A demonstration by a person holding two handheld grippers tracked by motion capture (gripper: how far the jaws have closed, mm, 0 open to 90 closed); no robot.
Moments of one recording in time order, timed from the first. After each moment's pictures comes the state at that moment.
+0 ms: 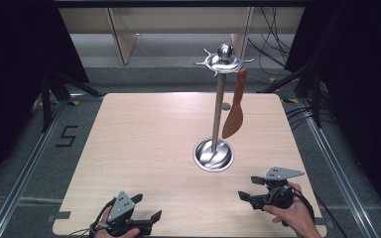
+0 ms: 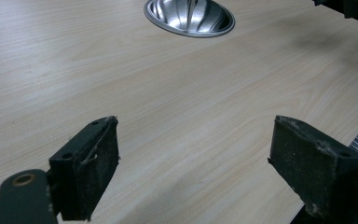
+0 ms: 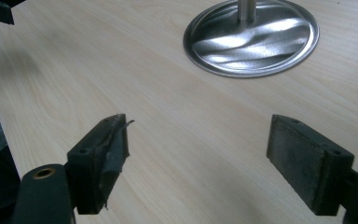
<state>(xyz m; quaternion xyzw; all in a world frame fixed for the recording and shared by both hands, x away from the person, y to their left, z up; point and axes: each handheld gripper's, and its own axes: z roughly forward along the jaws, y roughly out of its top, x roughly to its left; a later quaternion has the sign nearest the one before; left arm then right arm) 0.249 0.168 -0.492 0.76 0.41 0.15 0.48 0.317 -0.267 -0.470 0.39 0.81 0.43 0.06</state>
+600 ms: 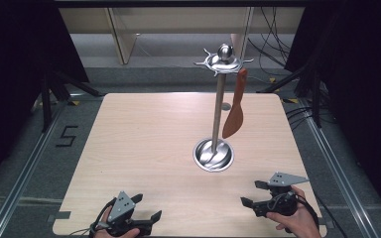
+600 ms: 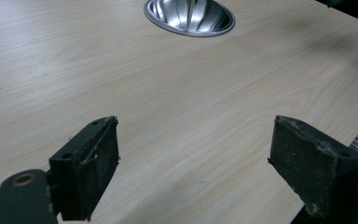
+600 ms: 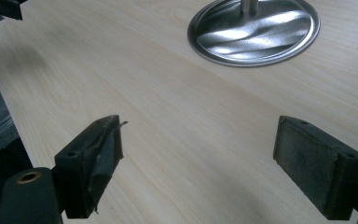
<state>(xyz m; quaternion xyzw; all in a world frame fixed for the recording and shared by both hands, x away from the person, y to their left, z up) 0.248 0.168 -0.492 0.76 0.41 0.15 0.48 0.302 -0.272 -0.472 0.39 0.81 0.44 0.06</state>
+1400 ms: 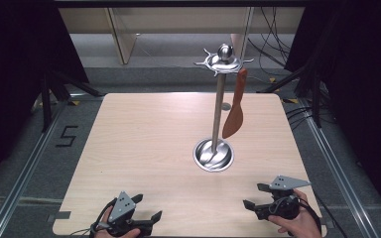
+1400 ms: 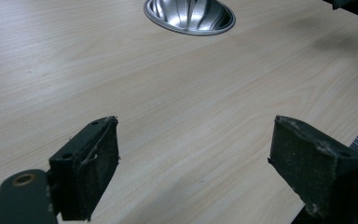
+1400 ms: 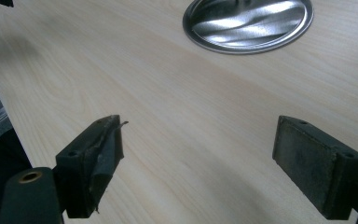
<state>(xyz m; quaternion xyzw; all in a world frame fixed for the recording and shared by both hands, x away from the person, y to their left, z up) 0.248 0.167 -0.492 0.77 0.41 0.15 0.47 0.296 -0.277 -0.476 0.39 0.81 0.43 0.07</state>
